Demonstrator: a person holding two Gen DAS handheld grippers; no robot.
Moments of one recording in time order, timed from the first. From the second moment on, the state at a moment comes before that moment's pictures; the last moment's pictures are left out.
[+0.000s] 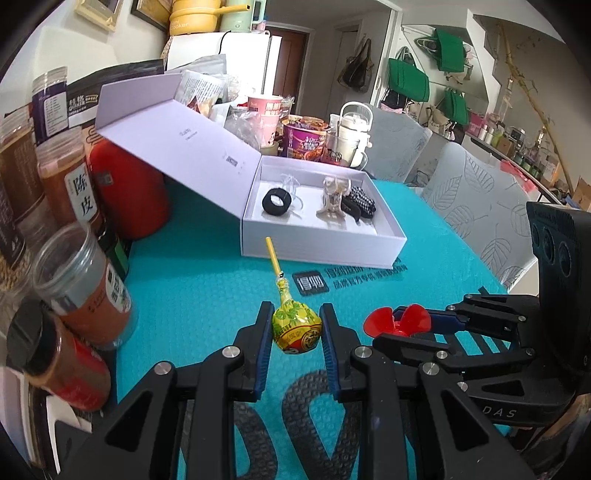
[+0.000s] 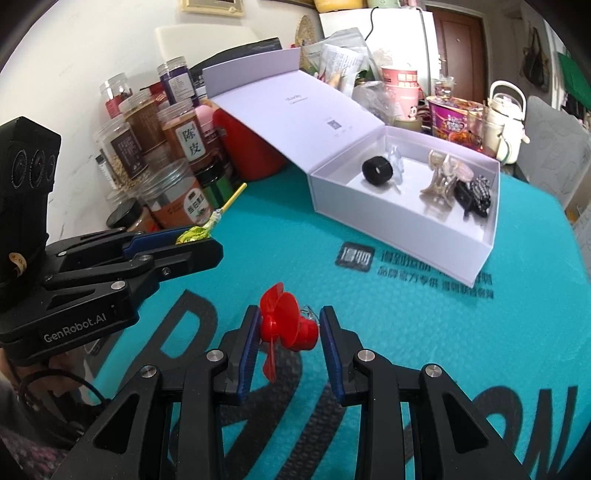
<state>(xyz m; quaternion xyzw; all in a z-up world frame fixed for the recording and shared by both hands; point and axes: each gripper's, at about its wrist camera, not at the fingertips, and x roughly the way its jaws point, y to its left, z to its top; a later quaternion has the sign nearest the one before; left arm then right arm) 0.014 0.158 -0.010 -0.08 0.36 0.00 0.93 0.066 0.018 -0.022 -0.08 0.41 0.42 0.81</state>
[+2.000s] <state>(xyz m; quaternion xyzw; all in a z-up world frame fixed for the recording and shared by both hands) 0.289 0.157 0.021 -0.02 0.34 -0.04 0.94 0.318 0.025 0.034 -0.04 0.33 0.37 0.87</state>
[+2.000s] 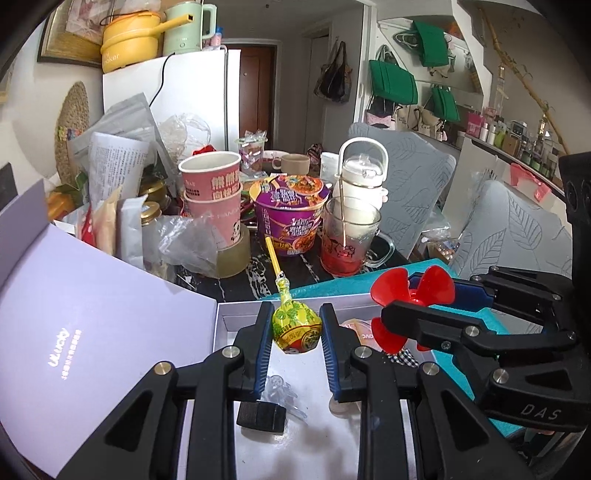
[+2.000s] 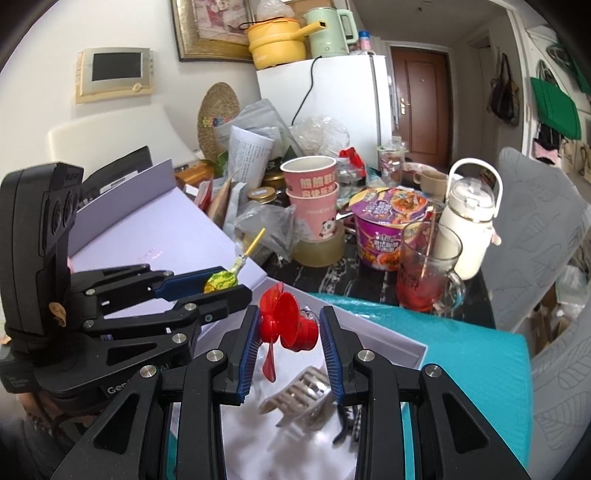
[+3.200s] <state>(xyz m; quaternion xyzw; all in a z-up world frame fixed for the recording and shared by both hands) 0.320 0.144 -0.048 0.01 0.43 -0.04 0.90 0.365 0.033 -0.050 -0.05 0.44 0.35 0.83</state>
